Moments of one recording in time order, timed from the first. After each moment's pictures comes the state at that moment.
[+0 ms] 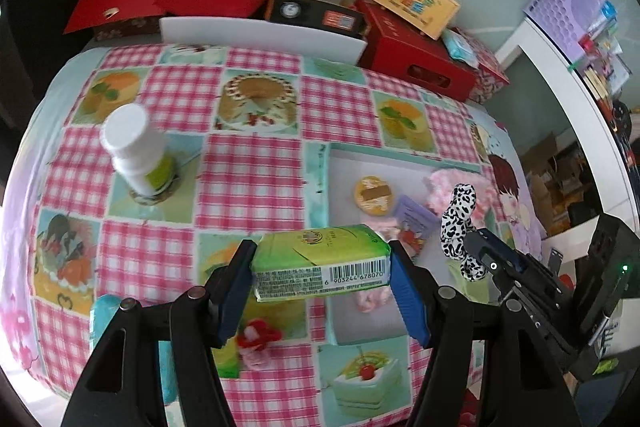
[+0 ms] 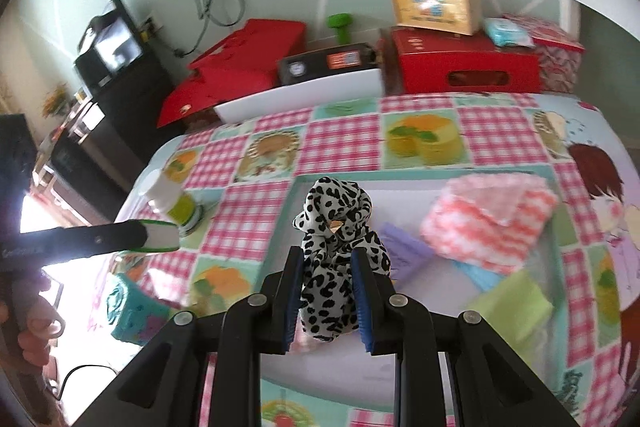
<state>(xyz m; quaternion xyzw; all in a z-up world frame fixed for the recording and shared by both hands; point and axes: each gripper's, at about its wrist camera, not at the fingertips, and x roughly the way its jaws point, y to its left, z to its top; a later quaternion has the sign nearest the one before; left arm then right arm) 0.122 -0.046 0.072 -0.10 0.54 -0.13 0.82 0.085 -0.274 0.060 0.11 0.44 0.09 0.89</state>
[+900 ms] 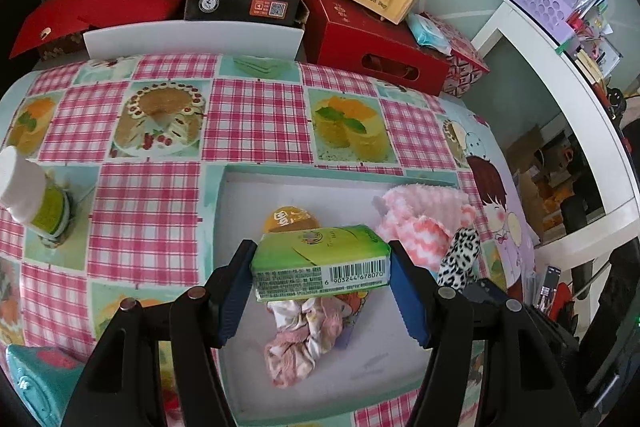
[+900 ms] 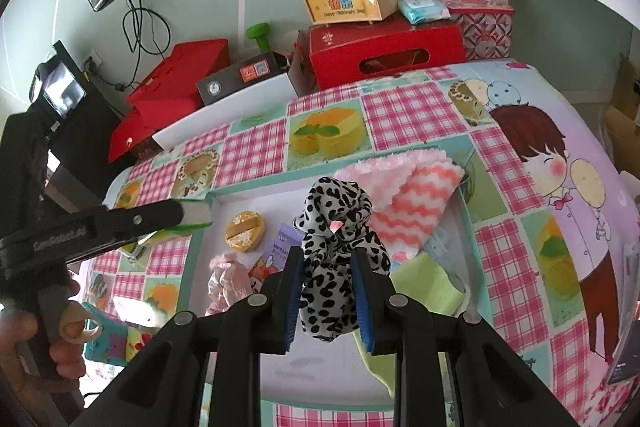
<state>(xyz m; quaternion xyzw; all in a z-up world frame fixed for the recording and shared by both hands) 0.170 -0.143 0.031 -0.10 0.53 -0.16 0.83 0.080 -0.341 0.043 0.15 0.46 0.01 0.88</state>
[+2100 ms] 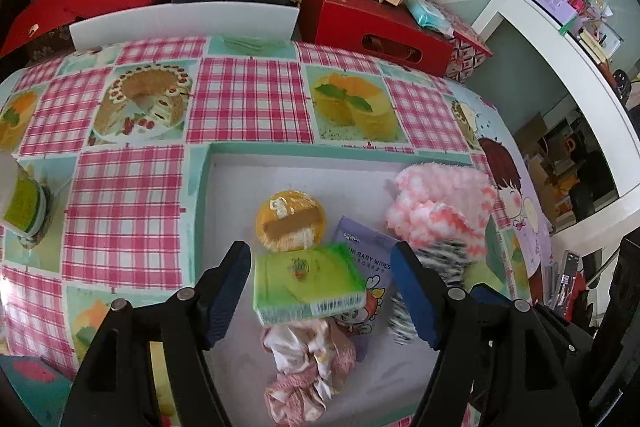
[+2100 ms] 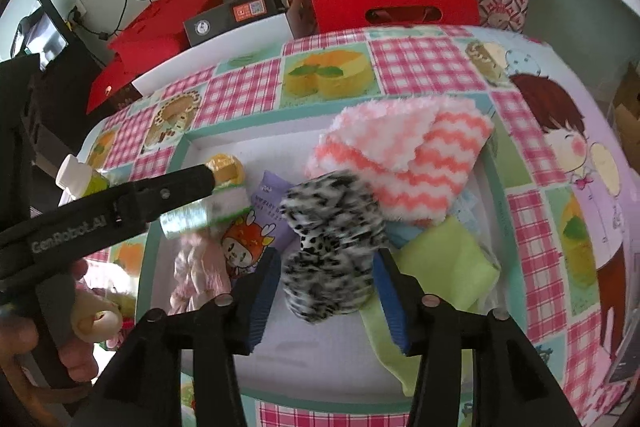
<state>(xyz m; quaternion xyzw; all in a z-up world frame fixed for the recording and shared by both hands) 0.168 -0.150 -0.001 -0.08 0.53 -0.17 0.83 0.093 -0.319 0.009 0.10 0.52 0.01 0.85</state>
